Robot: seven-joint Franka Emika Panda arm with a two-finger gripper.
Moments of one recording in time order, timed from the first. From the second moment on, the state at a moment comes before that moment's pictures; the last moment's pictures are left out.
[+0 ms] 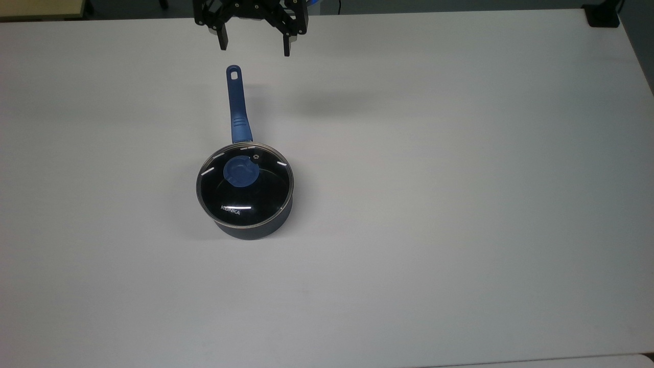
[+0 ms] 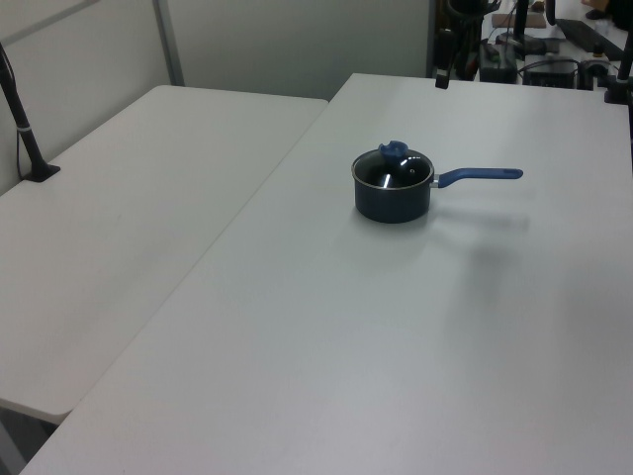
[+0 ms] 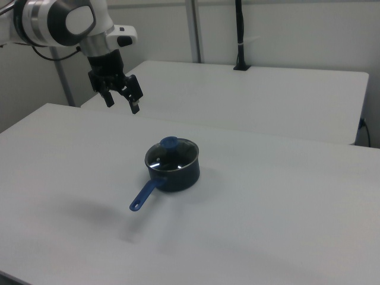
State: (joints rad) arm 0.01 0.02 0.01 -1.64 -0.02 1.78 0.10
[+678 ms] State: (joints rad) arm 0.00 0.23 0.00 -1.62 -0.07 1.96 -0.16
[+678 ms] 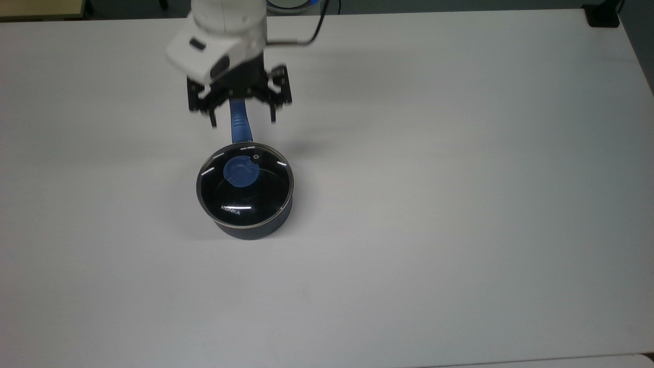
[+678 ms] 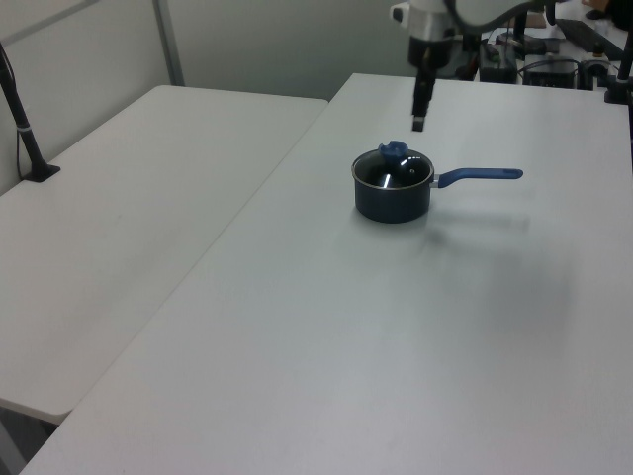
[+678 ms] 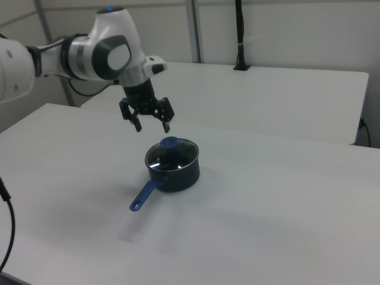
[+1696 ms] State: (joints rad) arm 0.01 0.41 0.00 -1.57 -0.17 2.15 0.11
